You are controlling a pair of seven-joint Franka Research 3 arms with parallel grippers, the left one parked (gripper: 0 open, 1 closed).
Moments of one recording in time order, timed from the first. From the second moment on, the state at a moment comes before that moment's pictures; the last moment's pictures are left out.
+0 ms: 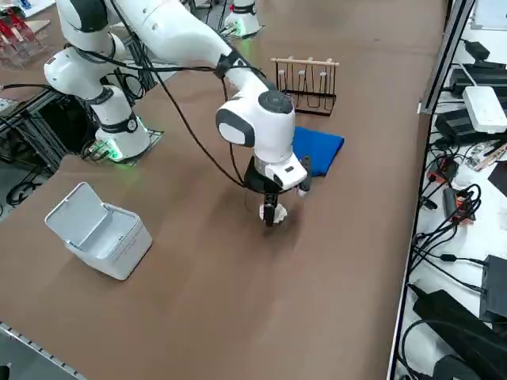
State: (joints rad) arm -0.16 0.65 -0.04 -1.75 -0.08 2.33 -0.39
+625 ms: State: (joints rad) arm -0.18 0.59 -0.04 -1.73 -0.08 2.22 -0.40
